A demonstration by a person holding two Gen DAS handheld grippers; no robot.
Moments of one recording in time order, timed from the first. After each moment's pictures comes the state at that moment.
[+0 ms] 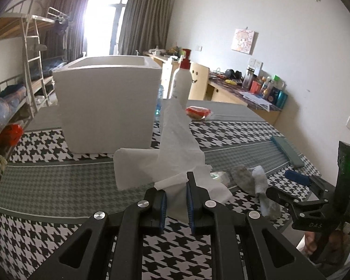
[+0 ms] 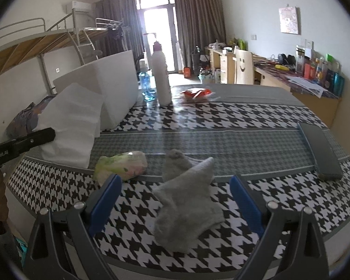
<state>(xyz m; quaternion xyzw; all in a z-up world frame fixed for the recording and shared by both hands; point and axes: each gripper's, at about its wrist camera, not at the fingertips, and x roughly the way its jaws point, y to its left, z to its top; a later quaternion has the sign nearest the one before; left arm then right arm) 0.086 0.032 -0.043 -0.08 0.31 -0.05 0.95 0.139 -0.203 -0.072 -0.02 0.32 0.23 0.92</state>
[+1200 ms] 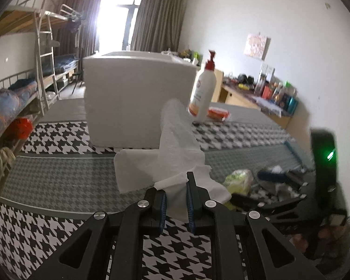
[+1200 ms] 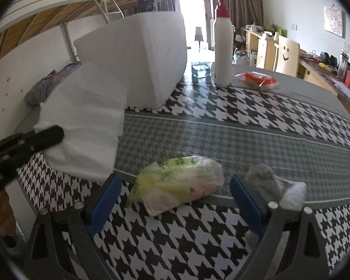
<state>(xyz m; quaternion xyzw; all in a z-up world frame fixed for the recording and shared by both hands) 0.079 0.069 -0.054 -0.10 0.29 -0.02 0.95 0.170 -0.110 -0.093 -0.07 0.39 0.31 0.86</state>
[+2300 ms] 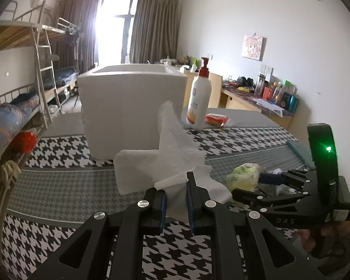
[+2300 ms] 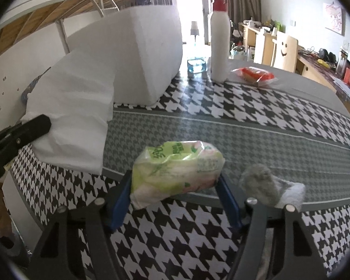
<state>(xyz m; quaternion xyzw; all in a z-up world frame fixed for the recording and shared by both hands) 0.080 0.051 -0.047 -0.06 0.27 -0.01 0.96 0.175 -0.113 -0.091 -0.07 0.40 0.30 0.86</state>
